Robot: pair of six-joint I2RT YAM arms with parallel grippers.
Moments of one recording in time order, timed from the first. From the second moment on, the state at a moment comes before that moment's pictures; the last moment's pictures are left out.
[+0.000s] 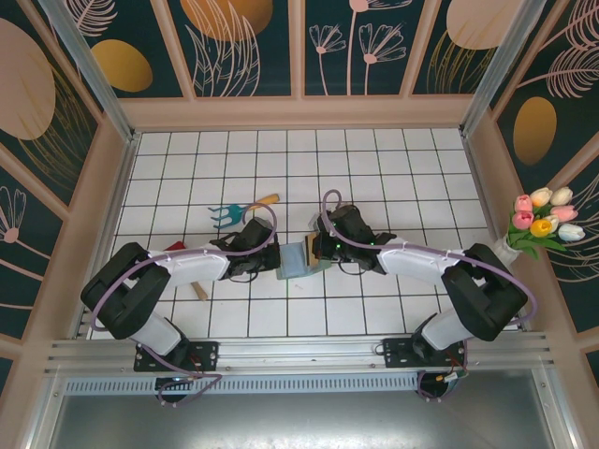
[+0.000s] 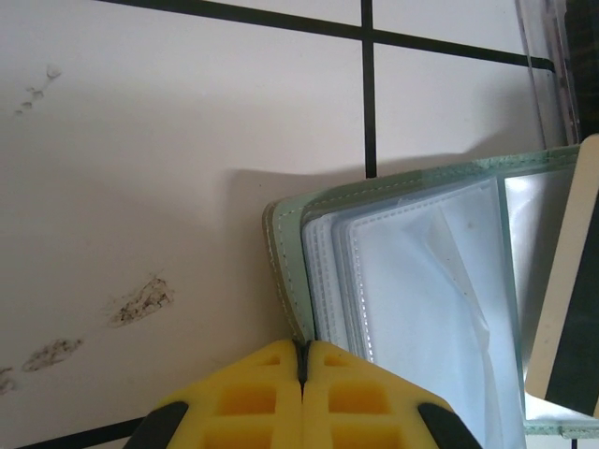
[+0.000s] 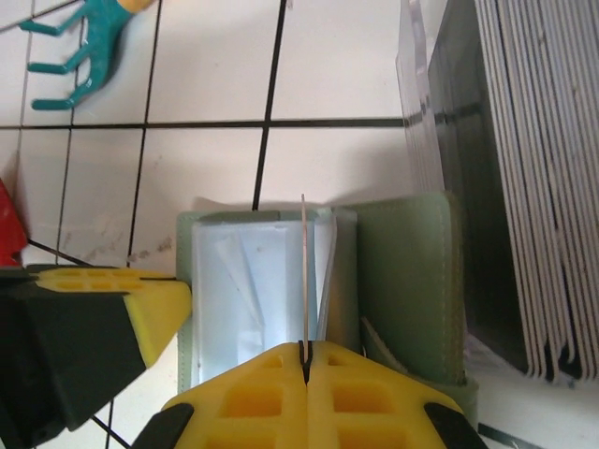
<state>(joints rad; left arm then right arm) -0.73 1.56 0.67 -0.10 0.04 -0.81 0.72 1.48 0.69 -0.01 -0.20 0.72</state>
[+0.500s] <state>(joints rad) -0.73 1.56 0.68 -0.10 0.04 -0.81 0.71 1.58 0.65 0.18 -0.32 0.73</state>
